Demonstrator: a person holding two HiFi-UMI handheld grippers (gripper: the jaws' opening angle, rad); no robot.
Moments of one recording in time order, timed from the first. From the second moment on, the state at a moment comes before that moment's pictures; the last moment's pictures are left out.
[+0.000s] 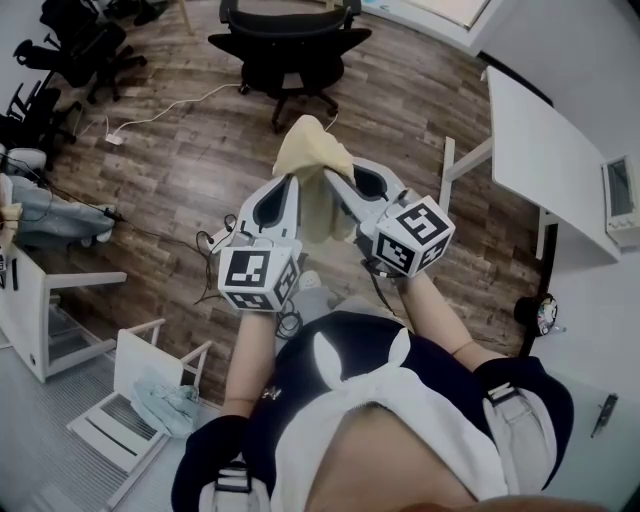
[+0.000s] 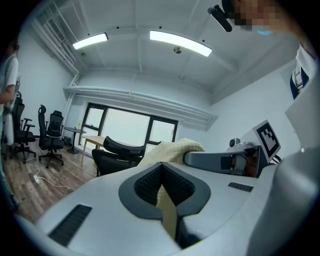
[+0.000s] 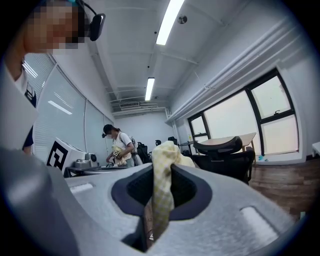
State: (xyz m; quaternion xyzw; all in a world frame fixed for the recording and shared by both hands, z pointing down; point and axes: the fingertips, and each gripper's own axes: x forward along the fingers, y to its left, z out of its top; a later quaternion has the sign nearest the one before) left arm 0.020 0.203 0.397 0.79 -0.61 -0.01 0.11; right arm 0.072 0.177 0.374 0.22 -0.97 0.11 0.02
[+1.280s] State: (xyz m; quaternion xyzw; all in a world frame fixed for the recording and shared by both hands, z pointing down) left arm -0.025 0.147 0.411 0.80 -0.58 -0.03 0.13; right arm 0.022 0.126 0.370 0.22 -0.97 0.11 0.02
